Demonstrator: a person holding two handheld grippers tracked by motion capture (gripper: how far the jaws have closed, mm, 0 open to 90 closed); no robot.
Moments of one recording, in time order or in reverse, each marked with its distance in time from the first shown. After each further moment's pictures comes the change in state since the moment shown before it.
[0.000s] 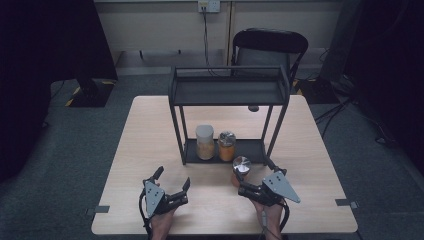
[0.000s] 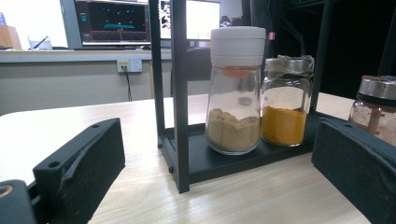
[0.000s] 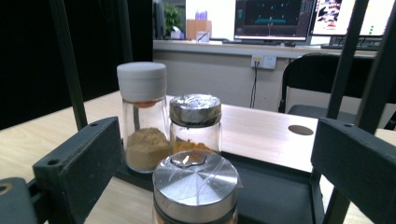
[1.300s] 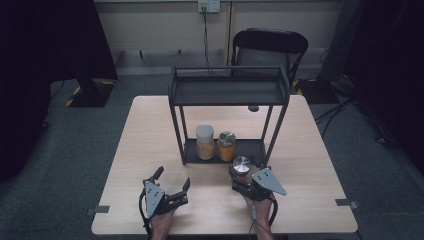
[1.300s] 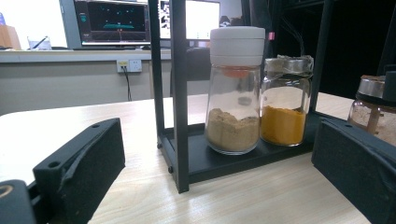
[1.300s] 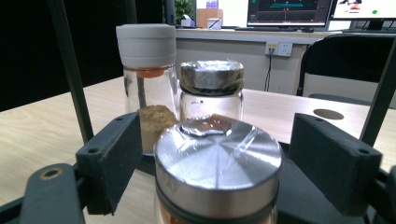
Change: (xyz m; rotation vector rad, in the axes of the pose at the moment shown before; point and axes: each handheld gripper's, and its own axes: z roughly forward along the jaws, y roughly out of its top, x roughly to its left) left arm 0.000 0.000 0.000 0.000 -0.002 0.000; right arm -0.004 -0.030 0.032 0.034 0.051 0.015
